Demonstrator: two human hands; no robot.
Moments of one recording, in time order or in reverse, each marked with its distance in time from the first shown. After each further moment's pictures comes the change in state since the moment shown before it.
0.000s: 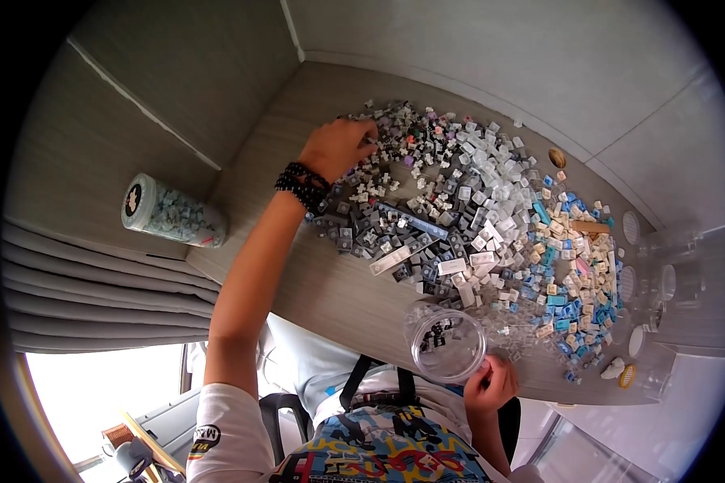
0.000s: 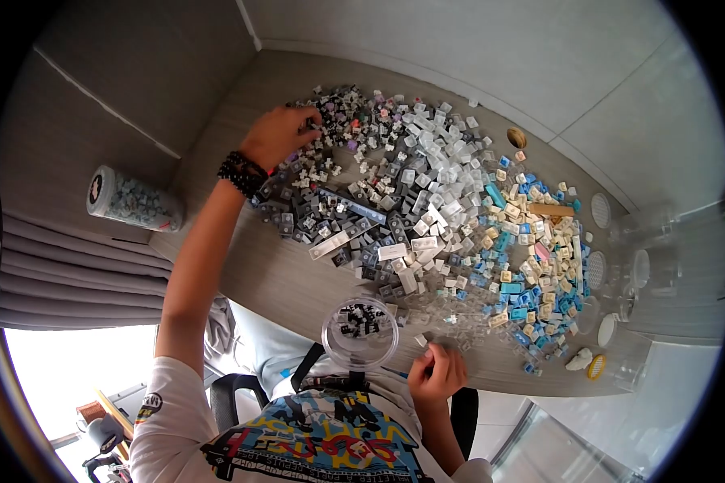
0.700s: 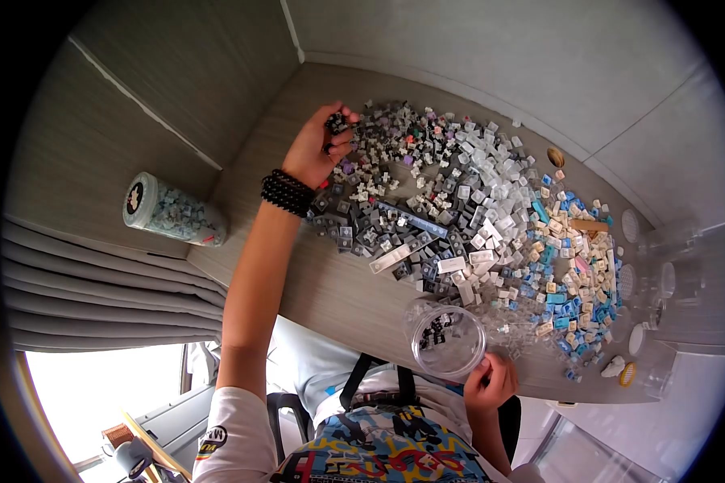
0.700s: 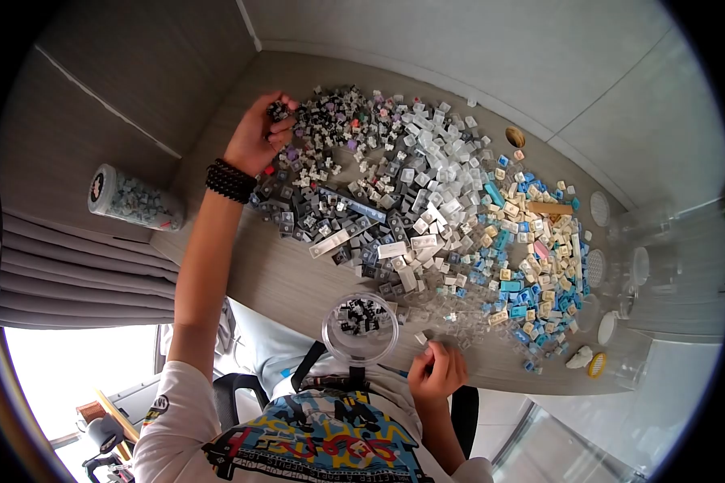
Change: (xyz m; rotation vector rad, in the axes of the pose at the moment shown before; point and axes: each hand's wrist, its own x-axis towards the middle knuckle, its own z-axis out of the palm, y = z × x) left_hand -0.012 -0.013 -0.008 -1.880 0.028 -0.343; right_hand 0.000 -0.002 0.000 0.016 0.018 0.023
